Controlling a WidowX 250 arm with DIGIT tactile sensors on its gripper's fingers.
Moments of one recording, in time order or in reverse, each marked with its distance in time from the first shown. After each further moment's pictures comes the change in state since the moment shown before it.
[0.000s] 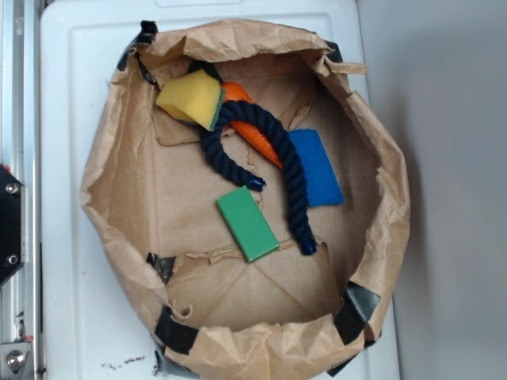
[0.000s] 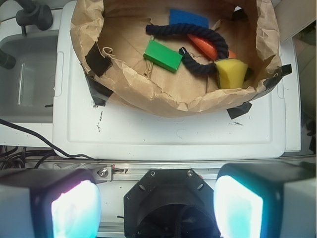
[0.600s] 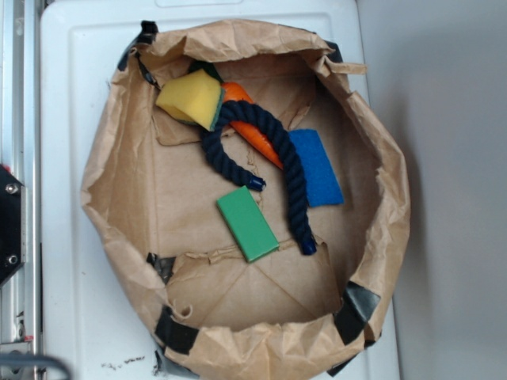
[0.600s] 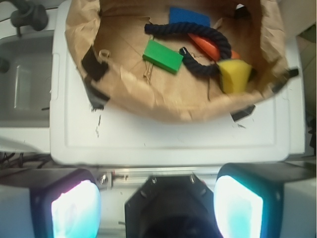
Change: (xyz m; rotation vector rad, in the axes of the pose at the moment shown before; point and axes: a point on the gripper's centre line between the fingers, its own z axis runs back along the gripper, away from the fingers) arm 0.026 -0.004 -0.019 0.008 0.053 0.016
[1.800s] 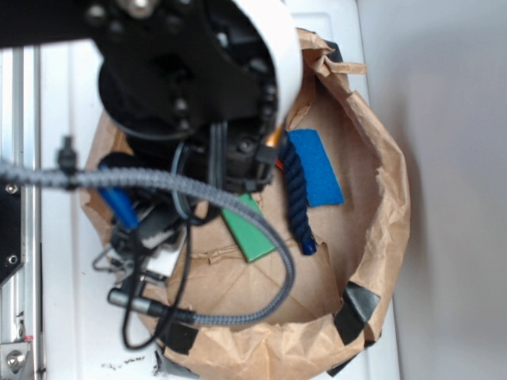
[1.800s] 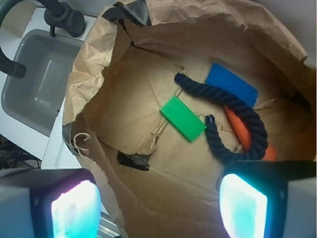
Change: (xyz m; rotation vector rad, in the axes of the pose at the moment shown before) arm 0.083 0.028 -0.029 -0.161 -0.026 -0.374
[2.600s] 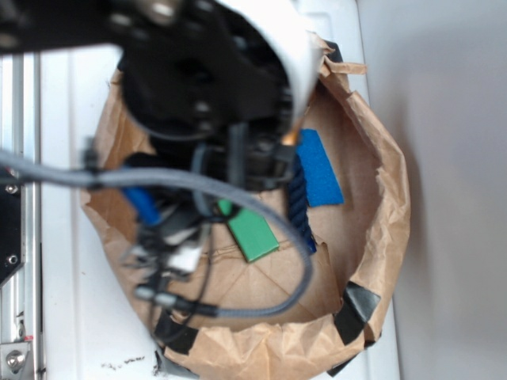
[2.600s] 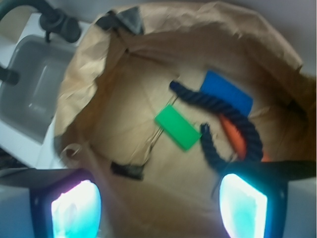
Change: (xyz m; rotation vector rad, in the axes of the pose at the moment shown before) arm 0.011 0.010 -0.011 0.028 -0.035 0.008
